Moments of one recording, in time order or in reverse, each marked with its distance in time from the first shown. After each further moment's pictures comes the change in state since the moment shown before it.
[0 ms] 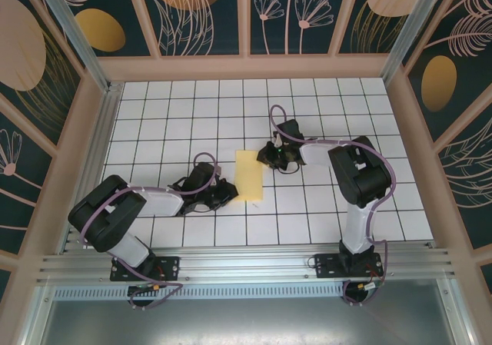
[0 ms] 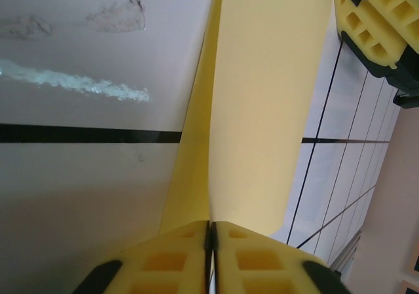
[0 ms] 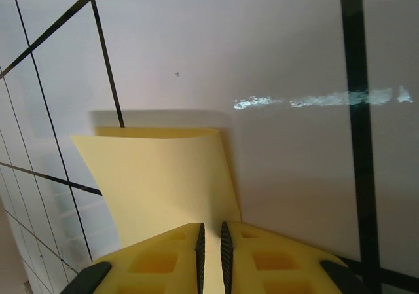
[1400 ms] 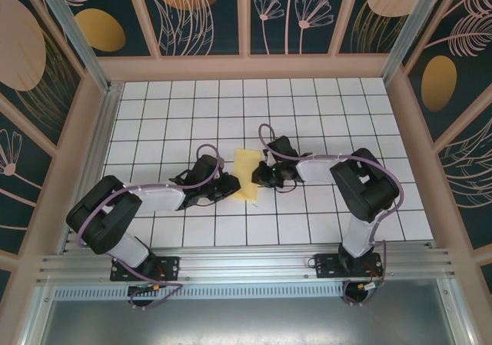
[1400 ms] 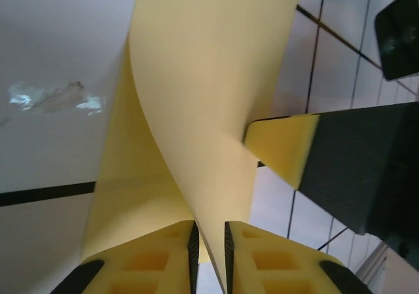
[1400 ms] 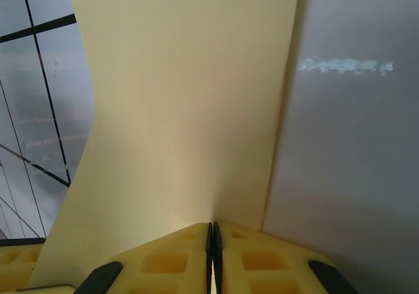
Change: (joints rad) left arm 0.000 -0.019 0.104 -0.119 -0.054 0.122; right arm 0.142 -0.131 -0.169 -0.011 0.003 -0.036
